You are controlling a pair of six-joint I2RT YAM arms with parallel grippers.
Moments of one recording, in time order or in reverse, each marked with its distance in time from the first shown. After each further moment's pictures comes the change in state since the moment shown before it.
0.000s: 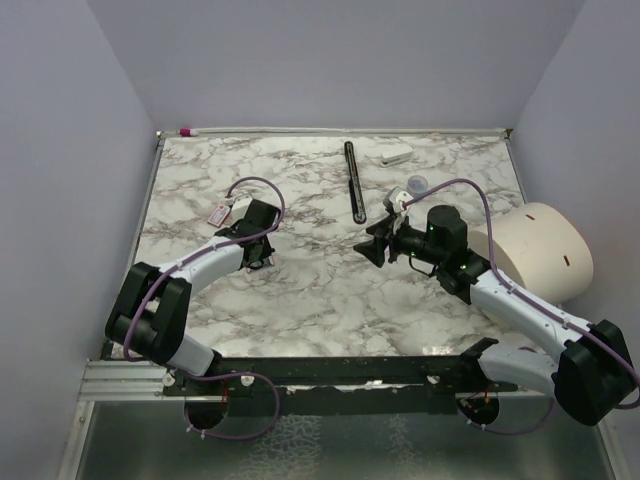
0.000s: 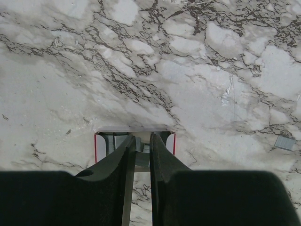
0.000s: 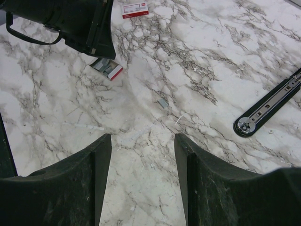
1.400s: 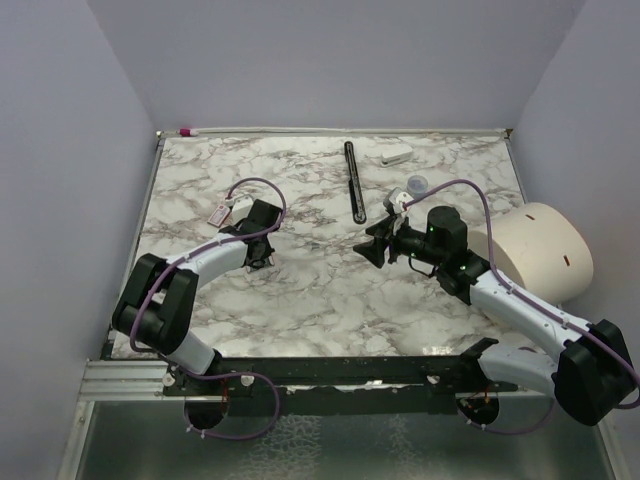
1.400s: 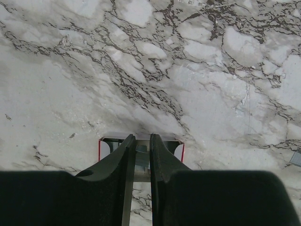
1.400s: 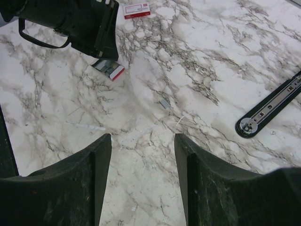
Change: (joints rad) left arm 0.000 0.055 0.018 -0.010 -0.043 -0.034; right arm 0.000 0.000 -0.009 0.015 -0.007 0.005
